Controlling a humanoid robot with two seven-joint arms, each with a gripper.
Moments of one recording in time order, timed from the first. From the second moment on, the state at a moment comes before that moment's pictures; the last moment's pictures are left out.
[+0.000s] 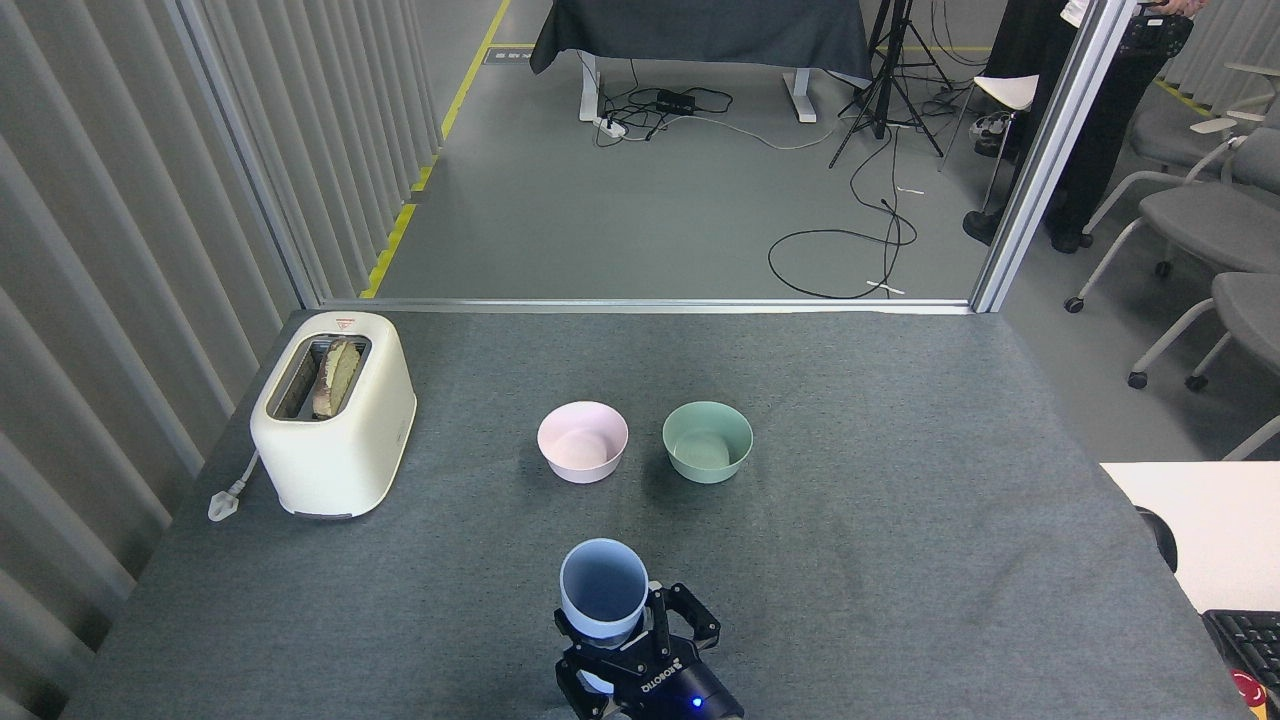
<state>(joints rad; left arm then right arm) 0.41 0.08 -0.27 -1.54 -1.46 0.23 0.39 -0.06 0.18 0.39 -1.35 1.62 -0.23 -0.07</state>
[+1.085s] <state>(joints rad) 0.41 0.08 -0.26 -1.54 -1.46 0.23 0.39 -0.02 0.16 0.25 -1.53 1.58 -0.22 -0.19</state>
